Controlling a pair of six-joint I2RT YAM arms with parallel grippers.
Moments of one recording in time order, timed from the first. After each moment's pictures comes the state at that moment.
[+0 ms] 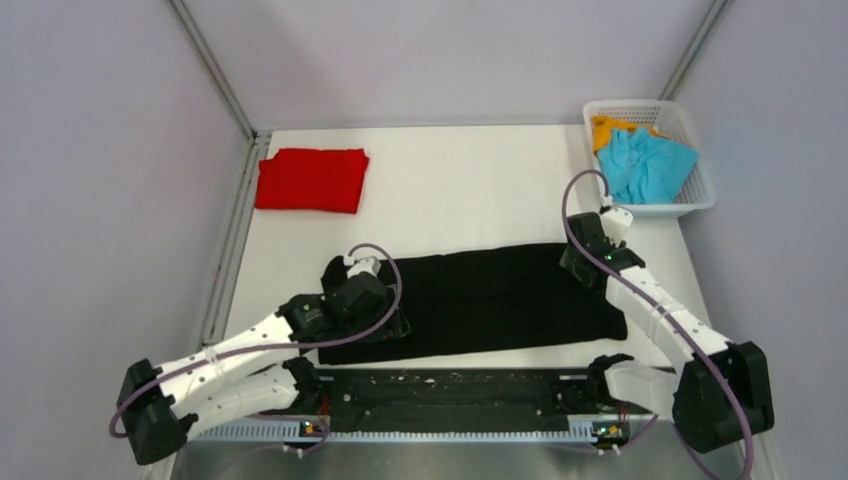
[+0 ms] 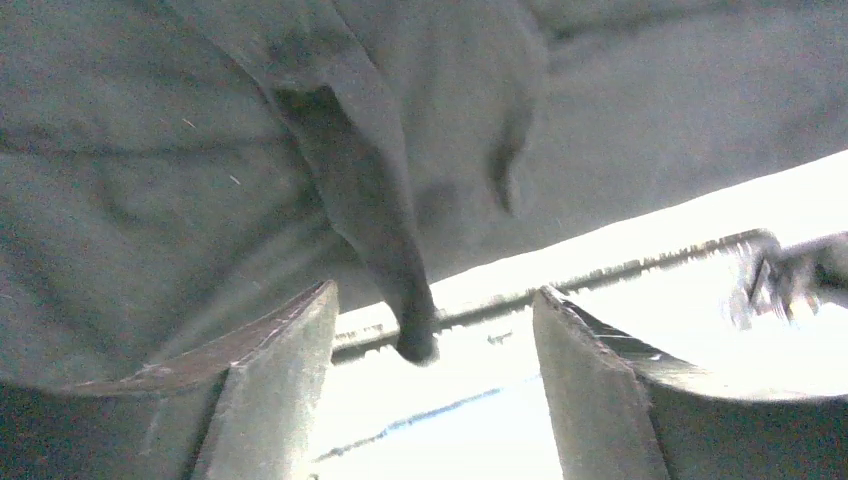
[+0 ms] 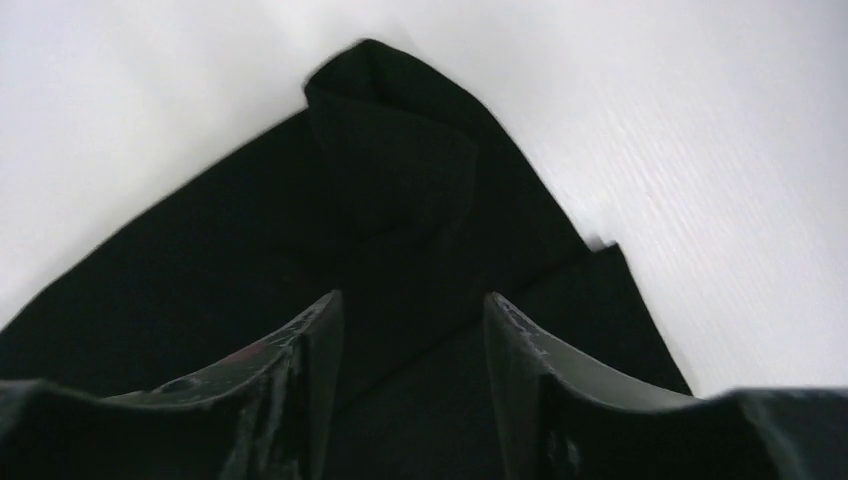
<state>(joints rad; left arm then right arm) -0.92 0.89 0.60 -0.67 -0.16 -0.99 0.30 1.14 0.70 -0.50 0.54 0.63</state>
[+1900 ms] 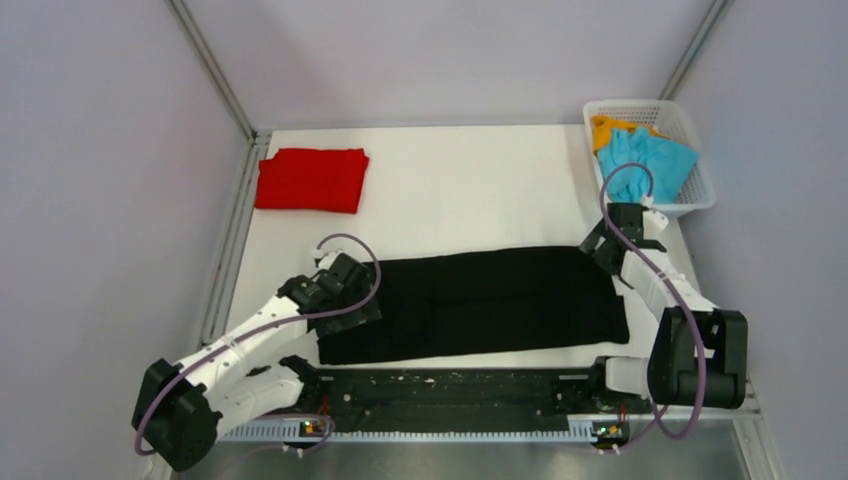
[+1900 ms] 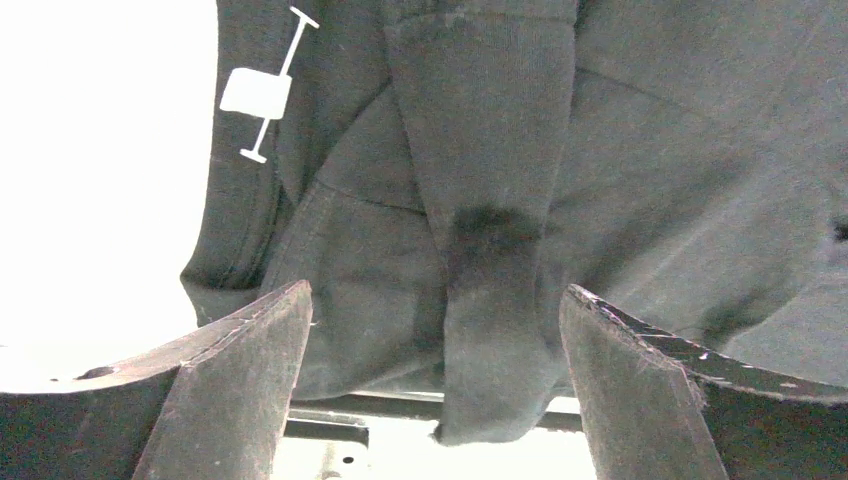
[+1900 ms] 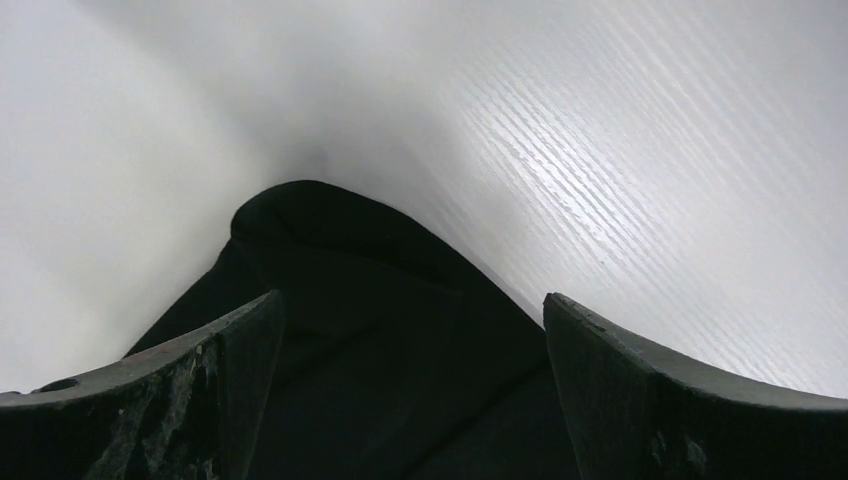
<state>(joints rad) -0.62 1.00 0.59 -0.81 -0.21 -0.87 -0.07 1.28 0.69 -0.37 0.35 0.61</state>
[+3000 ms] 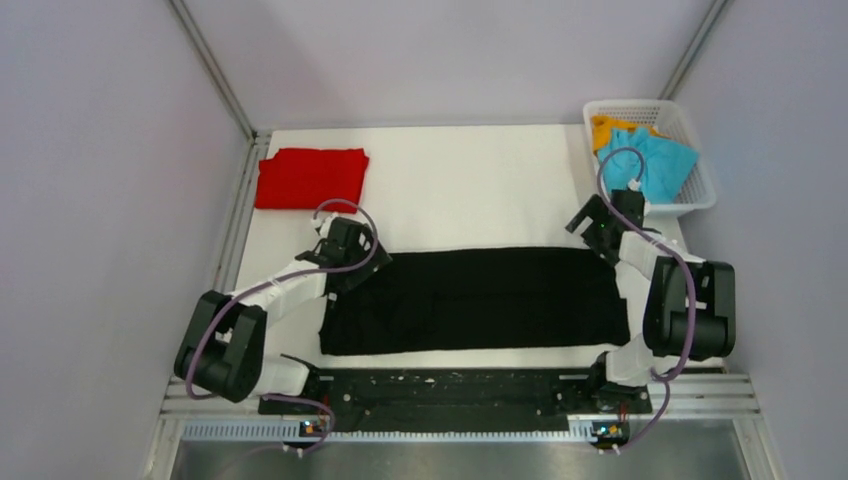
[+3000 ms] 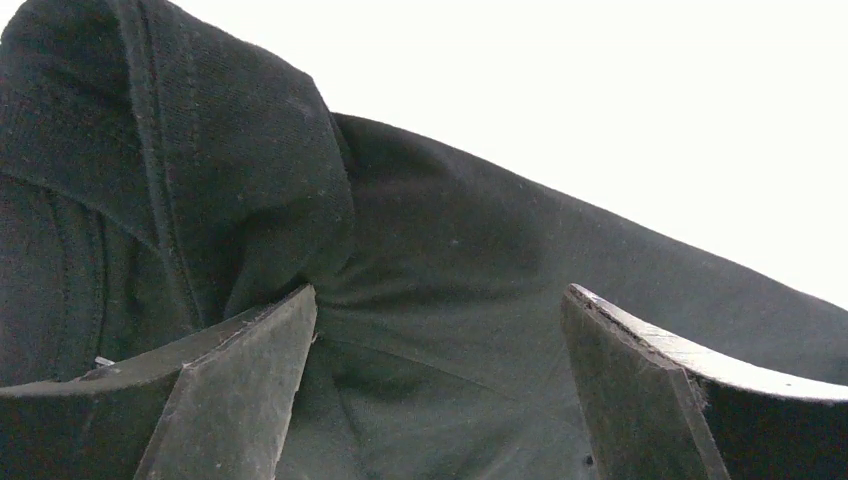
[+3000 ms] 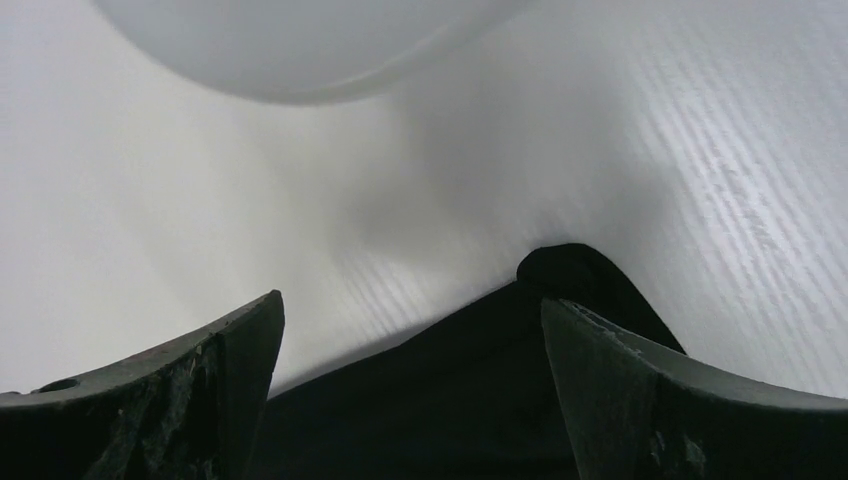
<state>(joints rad) -0.38 1.37 0.63 -0.21 -0.11 -0.91 -0.13 1.53 0.76 -0.08 -0.03 0.57</state>
